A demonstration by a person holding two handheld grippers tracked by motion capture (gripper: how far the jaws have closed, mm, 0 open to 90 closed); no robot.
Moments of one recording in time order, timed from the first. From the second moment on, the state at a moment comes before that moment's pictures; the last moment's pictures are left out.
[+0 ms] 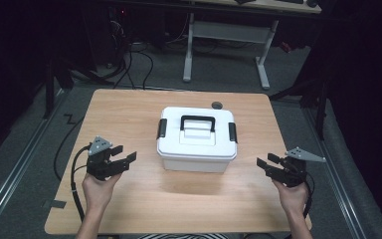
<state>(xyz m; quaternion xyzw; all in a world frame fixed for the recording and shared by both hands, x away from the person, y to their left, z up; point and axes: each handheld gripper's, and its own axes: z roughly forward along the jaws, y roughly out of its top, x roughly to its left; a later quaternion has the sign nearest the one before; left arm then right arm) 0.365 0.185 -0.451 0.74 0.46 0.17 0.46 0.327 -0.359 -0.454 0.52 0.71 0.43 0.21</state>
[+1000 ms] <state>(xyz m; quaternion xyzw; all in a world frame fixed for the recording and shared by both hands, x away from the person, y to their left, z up) 0.361 0.211 -0.531 0.74 0.53 0.20 0.36 0.328 -0.367 -0.527 0.56 0.72 0.33 0.22</state>
